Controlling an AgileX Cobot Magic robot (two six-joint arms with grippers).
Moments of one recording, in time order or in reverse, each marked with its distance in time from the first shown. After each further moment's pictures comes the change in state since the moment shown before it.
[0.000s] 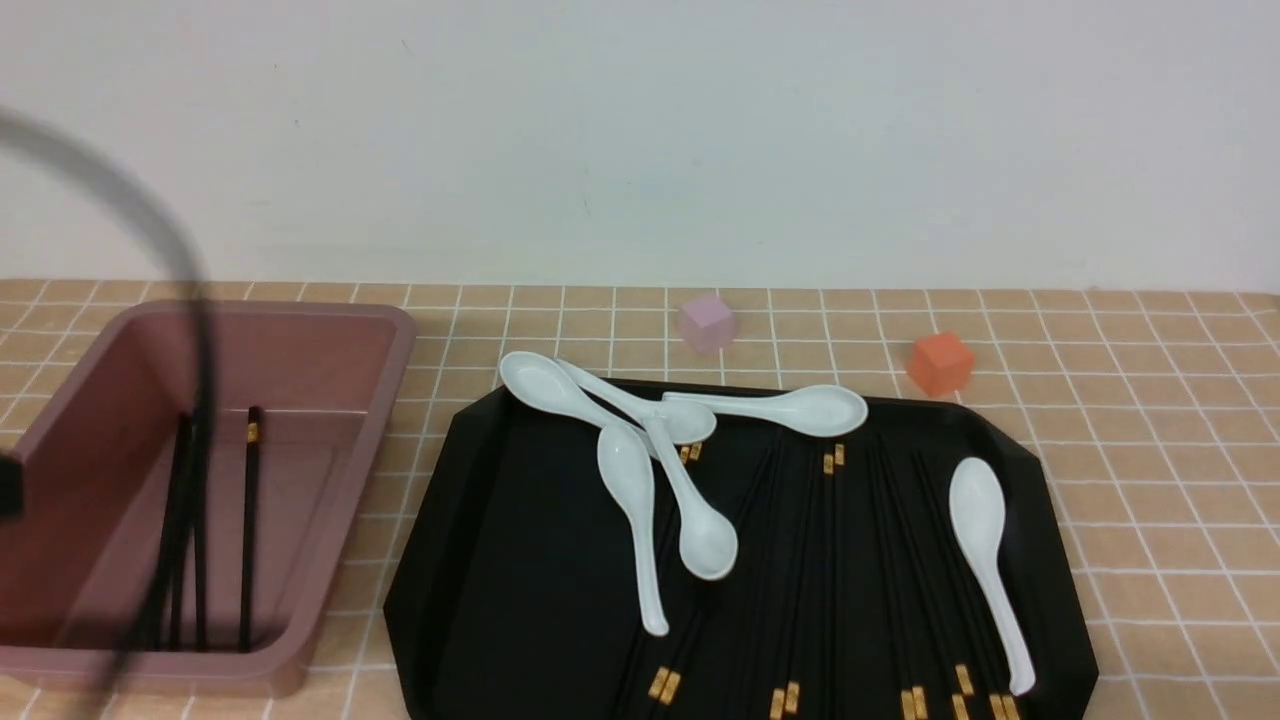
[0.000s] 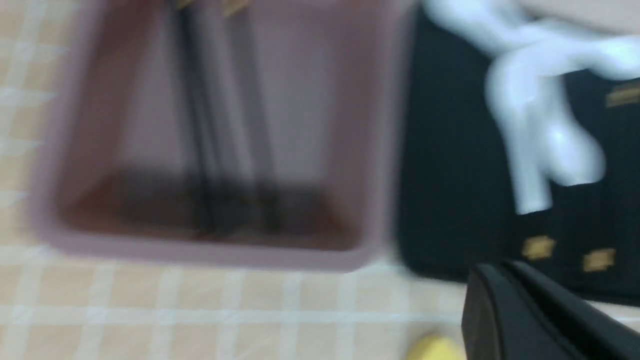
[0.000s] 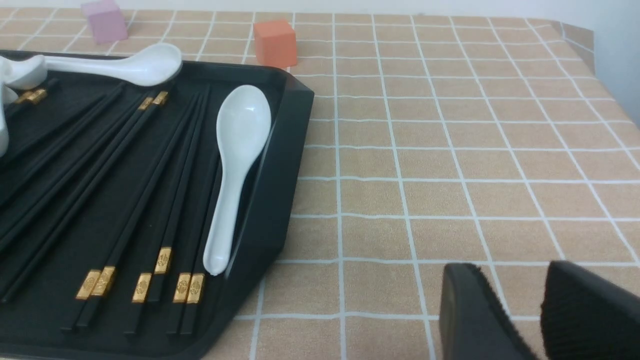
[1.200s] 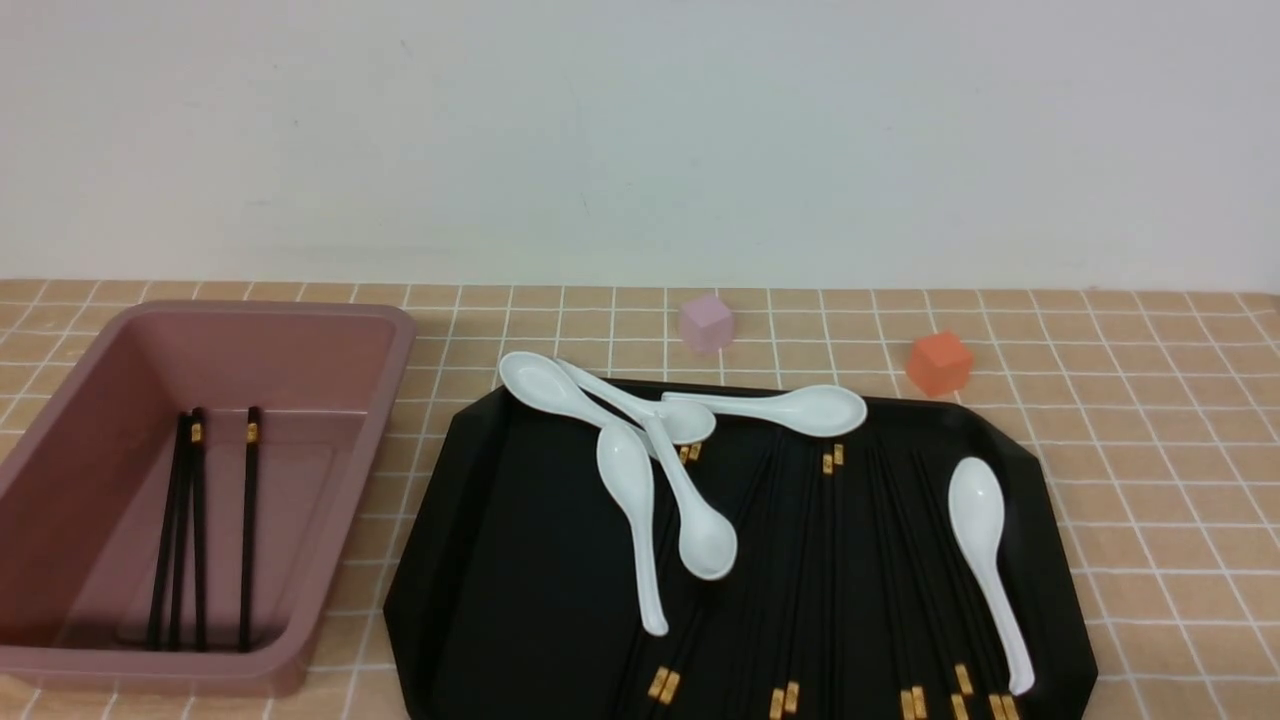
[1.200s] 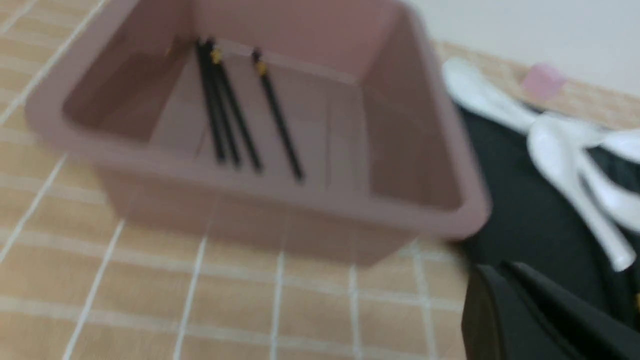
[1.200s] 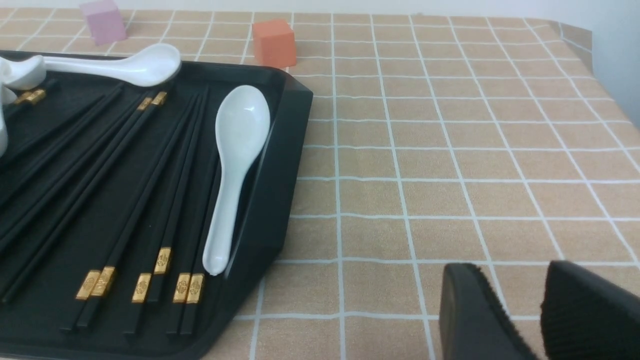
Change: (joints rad) right arm 0.000 0.000 0.000 0.000 0.000 0.000; left arm -0.033 -0.677 0.850 0.071 -0.508 -0.075
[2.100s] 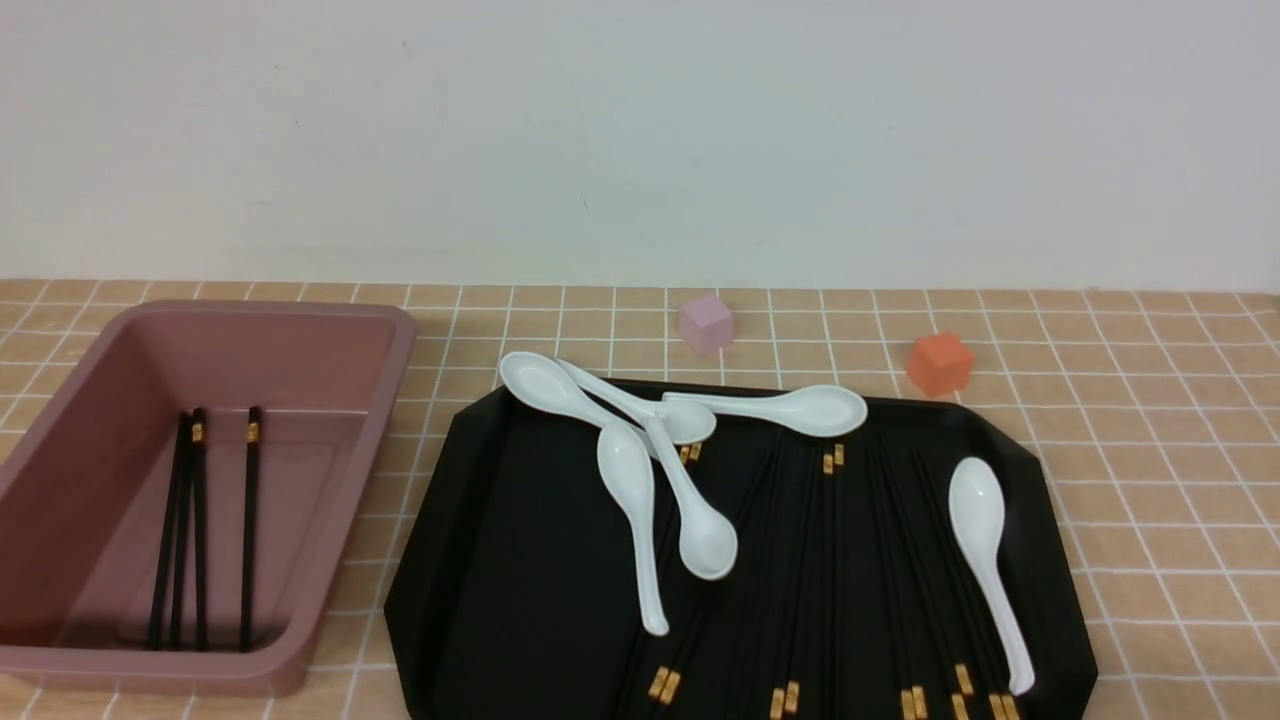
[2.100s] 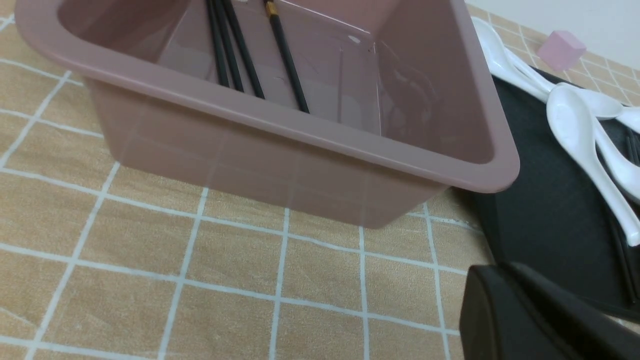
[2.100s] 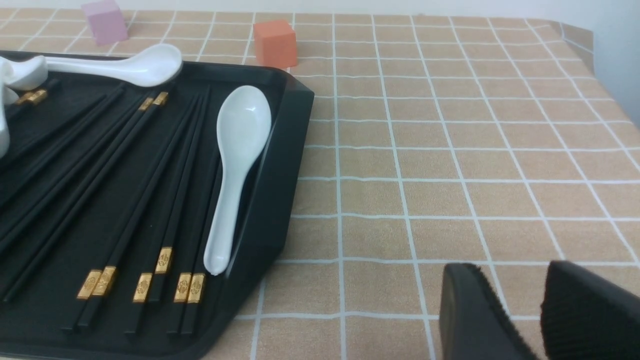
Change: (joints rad) right arm 0.000 0.000 0.000 0.000 0.000 0.000; left arm -0.117 -0.001 0.042 0.174 -0.042 -0.237
